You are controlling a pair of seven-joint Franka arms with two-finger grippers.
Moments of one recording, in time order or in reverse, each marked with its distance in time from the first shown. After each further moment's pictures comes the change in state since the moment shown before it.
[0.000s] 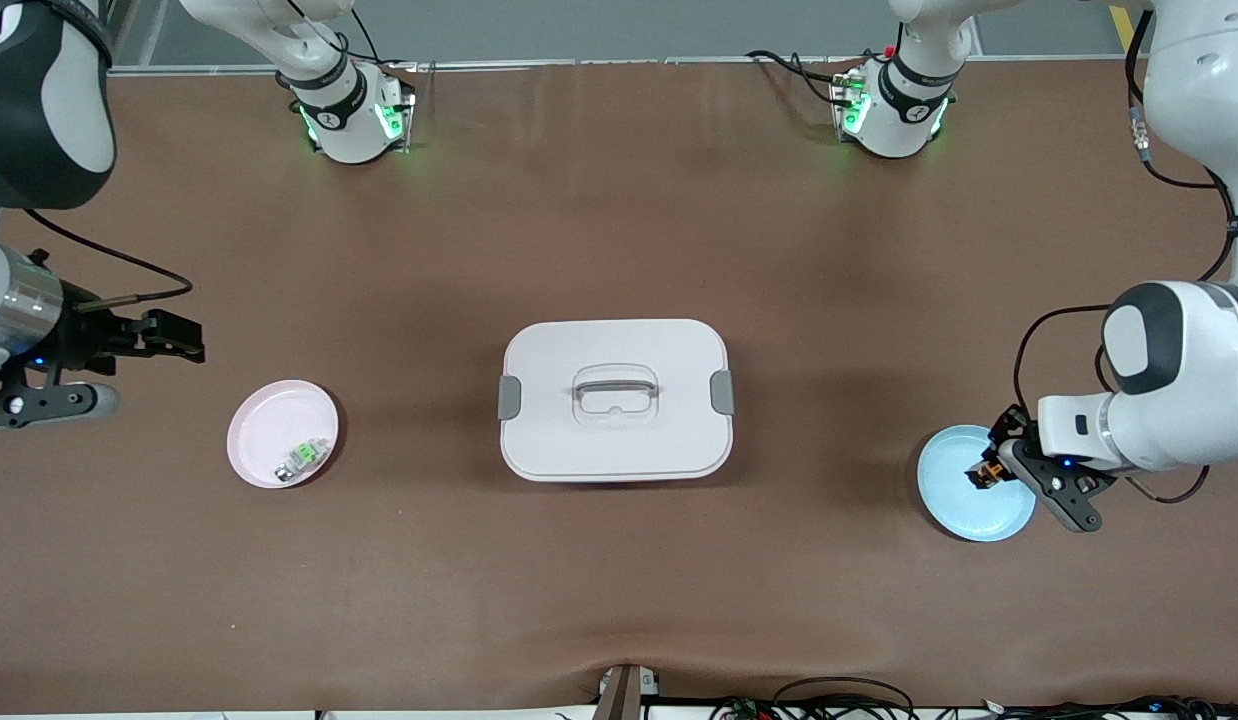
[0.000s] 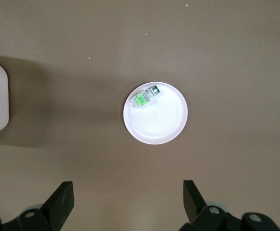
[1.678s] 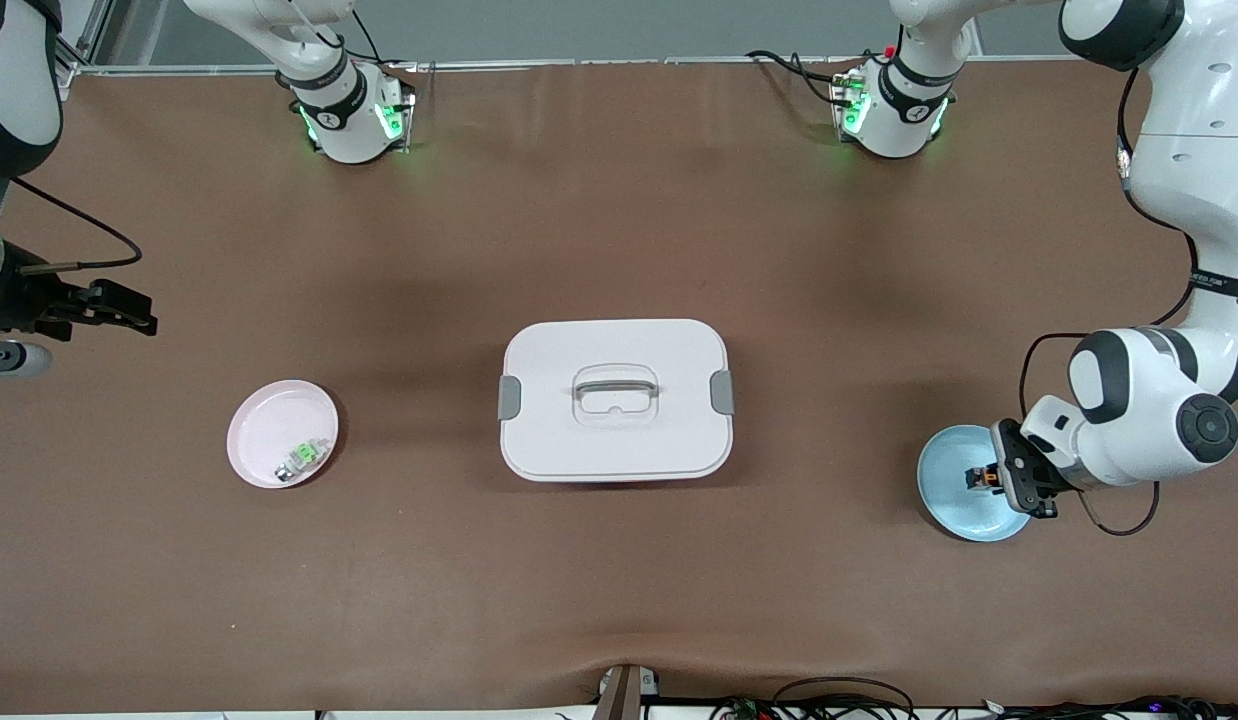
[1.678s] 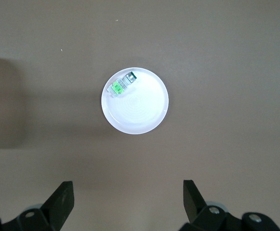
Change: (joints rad) left arm 0.077 0.167 -0.002 -0.064 0.092 0.239 0.594; right arm -0.104 -0.198 0.008 -0.319 0.002 0.154 0.004
